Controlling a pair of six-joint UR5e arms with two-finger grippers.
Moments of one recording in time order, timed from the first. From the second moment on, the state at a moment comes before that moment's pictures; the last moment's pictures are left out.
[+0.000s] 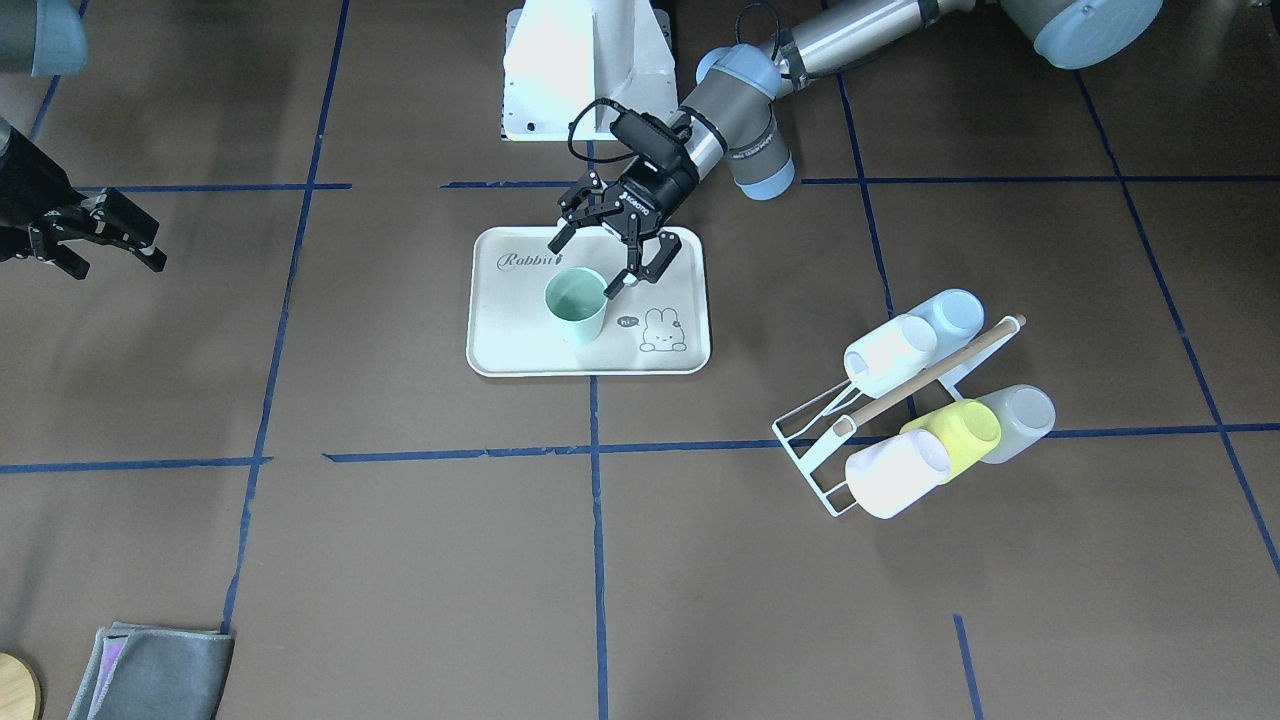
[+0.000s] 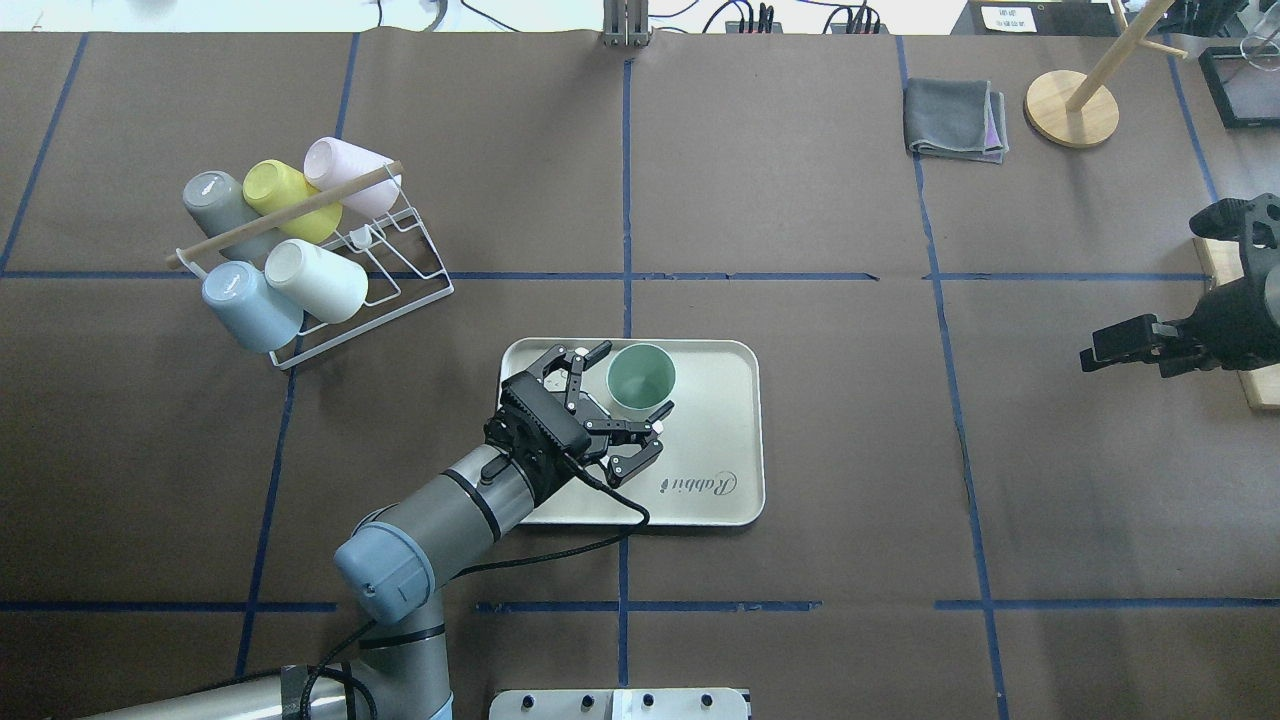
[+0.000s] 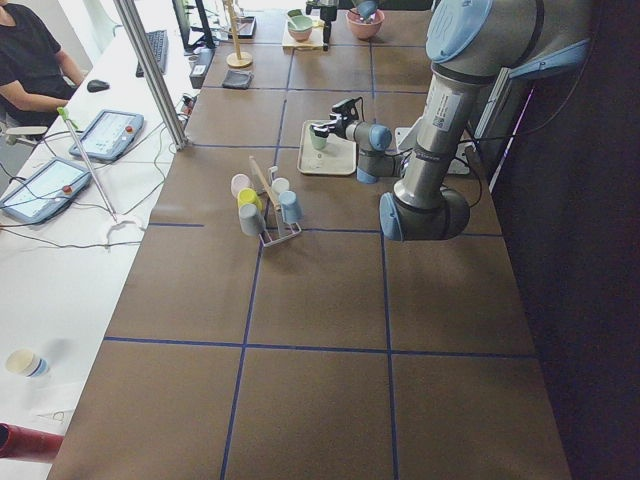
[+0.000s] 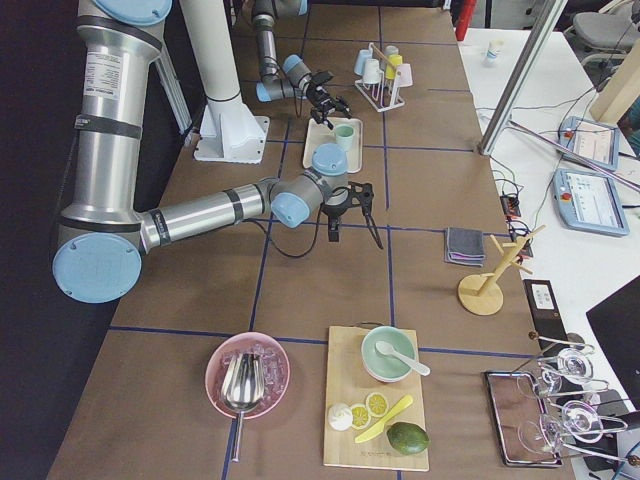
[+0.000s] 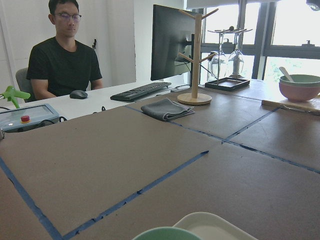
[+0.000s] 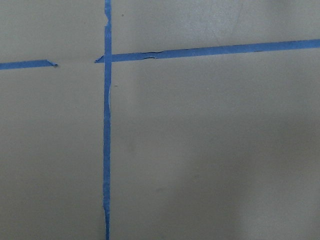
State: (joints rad) left arm -0.23 -2.16 -1.37 -3.06 -1.05 -0.35; right arm 0.99 -1.72 1.96 -1.11 2.23 0.90
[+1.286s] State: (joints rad) left arm -0.93 -2.14 -1.64 -2.08 -1.74 -0.36; right arm 1.15 -1.78 1.96 -1.12 2.23 0.79
